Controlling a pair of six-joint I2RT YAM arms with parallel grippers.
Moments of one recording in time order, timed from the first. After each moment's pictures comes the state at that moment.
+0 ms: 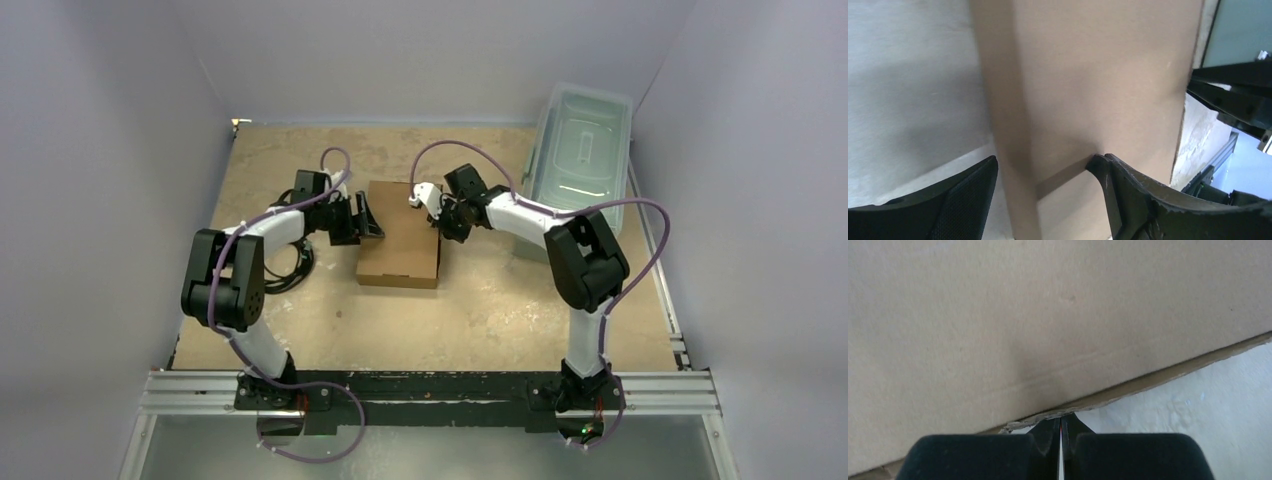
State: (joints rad) left arm -0.14 1.72 0.98 -0.21 0.54 -0.39; right arm 0.56 1.94 1.33 -0.40 -0.22 -0.61
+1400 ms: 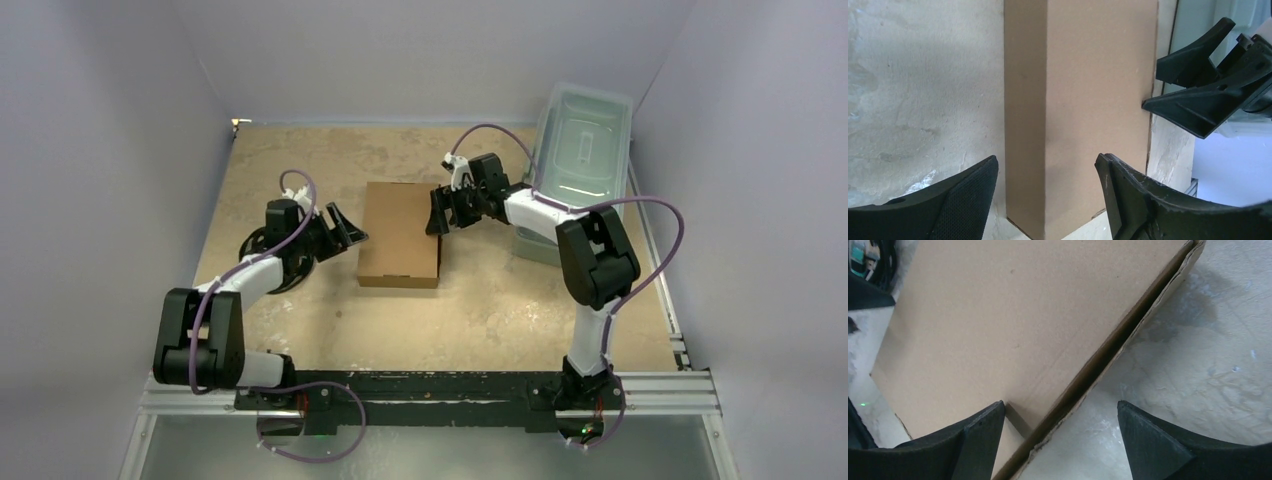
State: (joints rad) left arm -0.07 1.35 0.61 0.12 0.50 -0.62; right arm 0.45 1.92 1.30 -0.20 -0.46 0.11
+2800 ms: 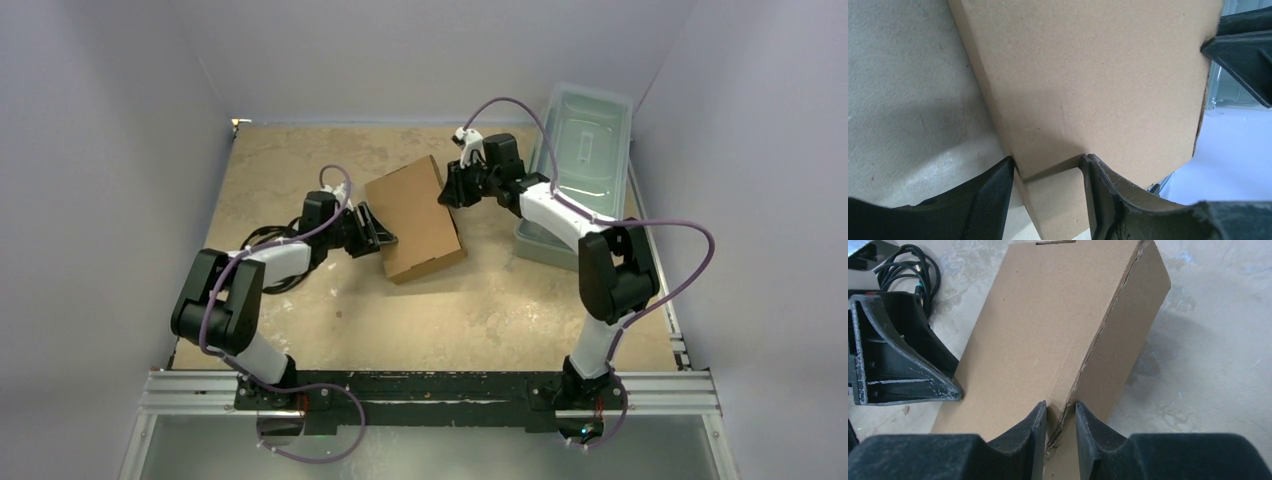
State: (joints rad) left arm -0.26 1.58 0.71 0.22 0.52 -0.76; right arm 0.42 1.82 1.32 -0.14 -0.47 0.11
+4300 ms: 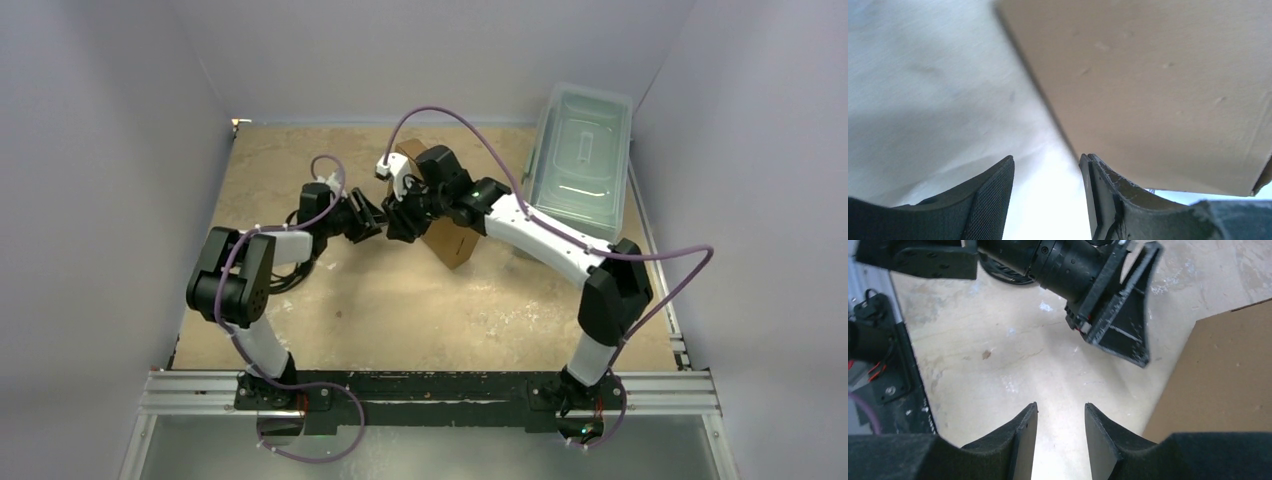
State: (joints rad) left arm -0.21 1.76 0.81 0.41 0.54 -0.86; right arm 0.79 1.76 1.53 -0.44 -0.34 -0.08
